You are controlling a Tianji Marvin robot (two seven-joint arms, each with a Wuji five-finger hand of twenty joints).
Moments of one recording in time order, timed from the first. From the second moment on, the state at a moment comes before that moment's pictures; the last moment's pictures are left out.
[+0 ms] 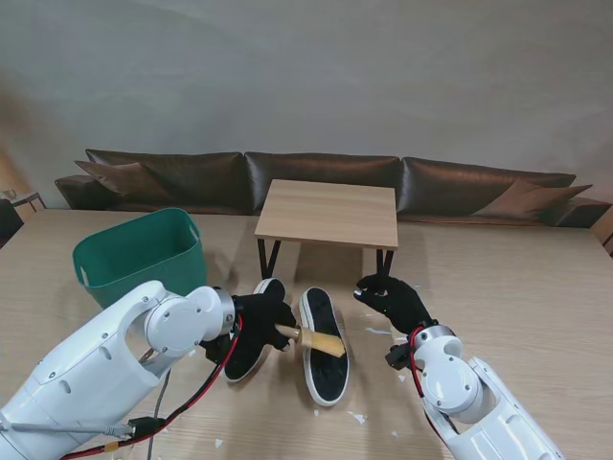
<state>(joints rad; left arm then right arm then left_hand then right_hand) 1.18 -0.99 -0.87 -1.60 0.50 -0.02 -0.62 -1.50 -1.18 1.16 -1.45 -0.26 -0.01 -0.15 0.97 -0.42 0.59 -0.24 0.87 0.25 0.86 0.70 1.30 0.19 0.86 1.11 1.21 0.26 1.50 0.88 0.82 0.36 1.76 0.80 0.24 -0.42 0.90 -0.11 0.56 0.07 0.53 0.50 0.64 0.16 0.46 0.47 0.73 0.27 0.34 0.43 0.43 0.37 0.76 0.67</state>
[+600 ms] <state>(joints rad) 1.23 -1.00 -0.95 -1.64 0.53 -0.05 -0.57 -1.50 -1.18 1.16 -1.44 -0.26 -0.01 -0.16 0.98 -0.42 0.58 -0.24 0.87 0.25 0.86 0.70 1.30 0.19 0.86 1.11 1.21 0.26 1.50 0.88 0.82 0.36 1.76 0.80 0.24 -0.42 0.90 -0.11 0.56 0.07 0.53 0.50 0.64 0.16 0.46 0.47 0.73 0.27 0.34 0.43 0.43 0.37 0.76 0.67</state>
